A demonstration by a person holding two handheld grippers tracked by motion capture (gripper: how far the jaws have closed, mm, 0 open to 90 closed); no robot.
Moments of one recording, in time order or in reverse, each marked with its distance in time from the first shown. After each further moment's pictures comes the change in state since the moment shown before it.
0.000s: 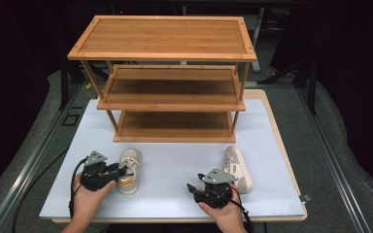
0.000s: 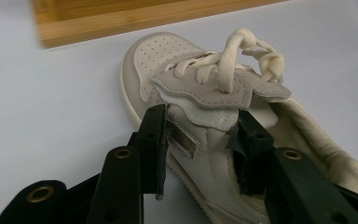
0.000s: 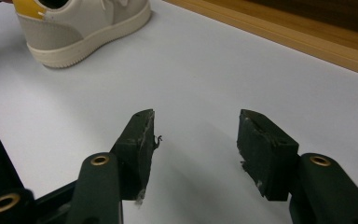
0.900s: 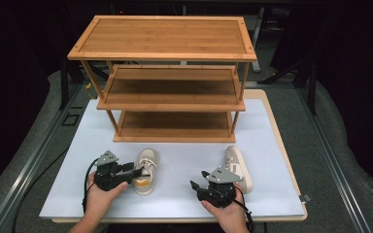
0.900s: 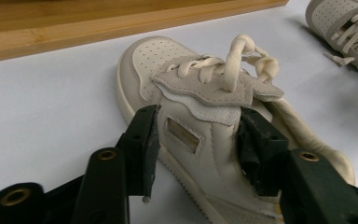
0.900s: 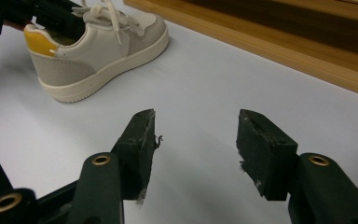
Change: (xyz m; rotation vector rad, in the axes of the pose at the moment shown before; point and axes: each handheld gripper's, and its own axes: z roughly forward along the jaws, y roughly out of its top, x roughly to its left) left arm -0.012 -0.001 0.017 -0.065 -0.159 0.022; right arm -0.005 0.004 -0.011 -0.039 -0.044 0.006
